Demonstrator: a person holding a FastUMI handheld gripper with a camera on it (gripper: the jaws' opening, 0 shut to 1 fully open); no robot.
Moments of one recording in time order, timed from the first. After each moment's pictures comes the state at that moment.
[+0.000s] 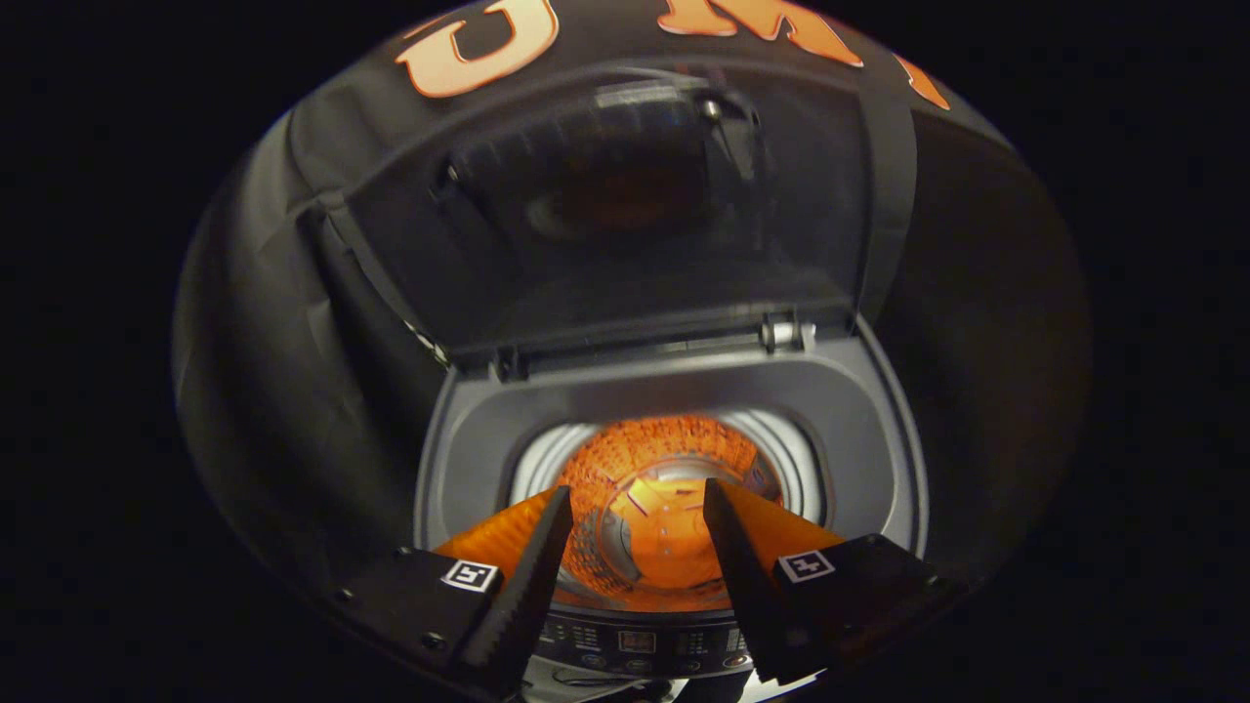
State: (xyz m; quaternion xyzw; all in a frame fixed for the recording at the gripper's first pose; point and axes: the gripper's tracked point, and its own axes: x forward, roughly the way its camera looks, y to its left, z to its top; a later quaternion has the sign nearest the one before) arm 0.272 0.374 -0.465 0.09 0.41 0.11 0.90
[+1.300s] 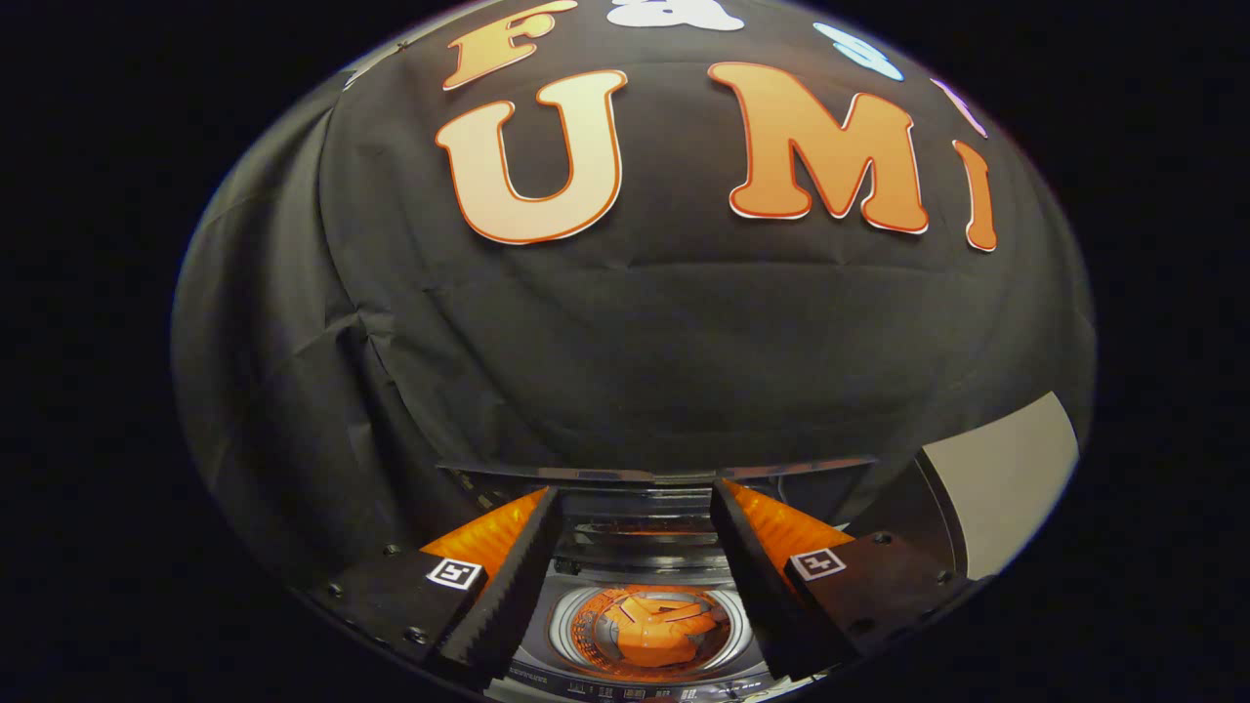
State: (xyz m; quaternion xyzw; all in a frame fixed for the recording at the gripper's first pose) arm 0.397 0.377 -0.257 0.05 0.29 0.11 0.95
